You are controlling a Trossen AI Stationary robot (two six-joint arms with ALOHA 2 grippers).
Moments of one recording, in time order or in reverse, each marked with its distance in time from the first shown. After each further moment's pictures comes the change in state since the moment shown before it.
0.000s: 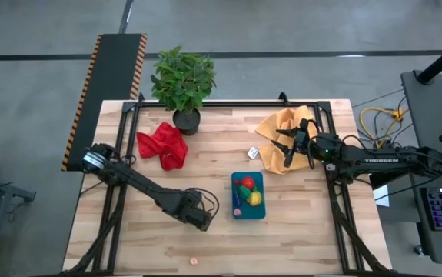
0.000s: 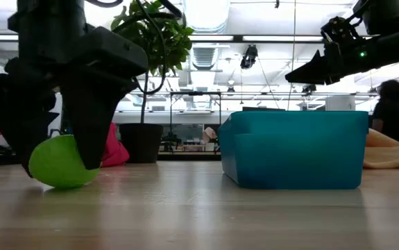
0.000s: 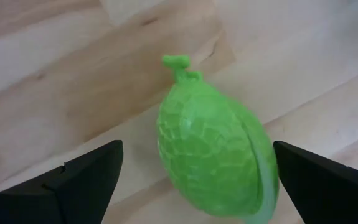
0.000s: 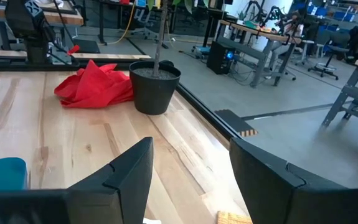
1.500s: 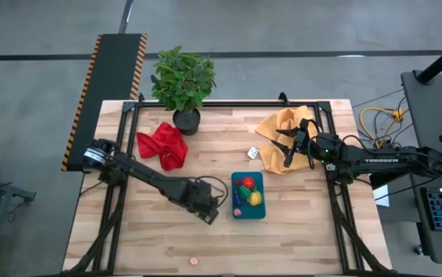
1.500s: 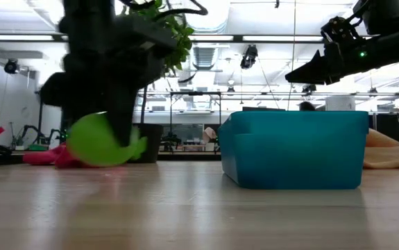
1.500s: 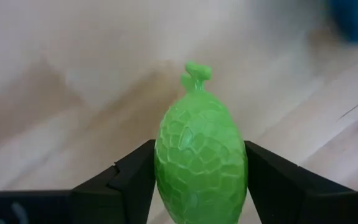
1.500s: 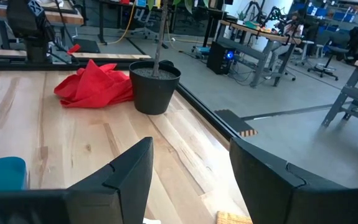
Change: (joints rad) left arm 0.102 -0.023 0.044 -0.001 -0.002 0.265; right arm 0.000 0.000 0.000 0.000 0.000 -0.004
